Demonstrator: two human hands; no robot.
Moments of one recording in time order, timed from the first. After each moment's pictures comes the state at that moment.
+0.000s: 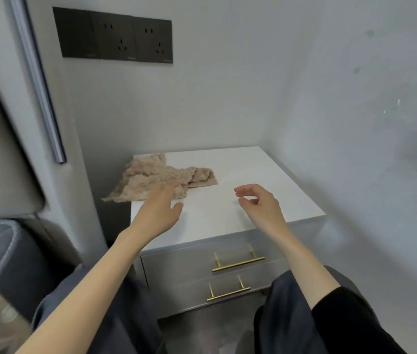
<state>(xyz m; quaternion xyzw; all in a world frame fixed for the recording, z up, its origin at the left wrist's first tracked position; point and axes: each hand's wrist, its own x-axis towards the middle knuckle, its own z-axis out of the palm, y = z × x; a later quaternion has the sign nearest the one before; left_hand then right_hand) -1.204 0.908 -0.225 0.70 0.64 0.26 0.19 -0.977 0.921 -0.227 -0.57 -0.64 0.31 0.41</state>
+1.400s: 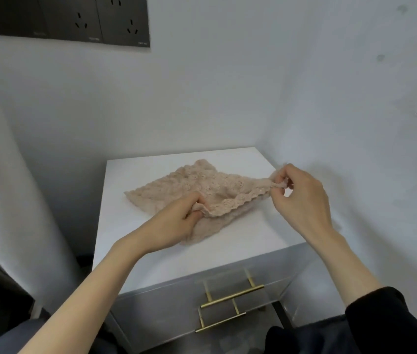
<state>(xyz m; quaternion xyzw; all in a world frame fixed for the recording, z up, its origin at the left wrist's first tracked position) -1.168 0.966 -0.228 0.76 0.48 0.26 0.34 -0.916 0.987 -0.214 -0.62 -0.68 -0.02 0.38</state>
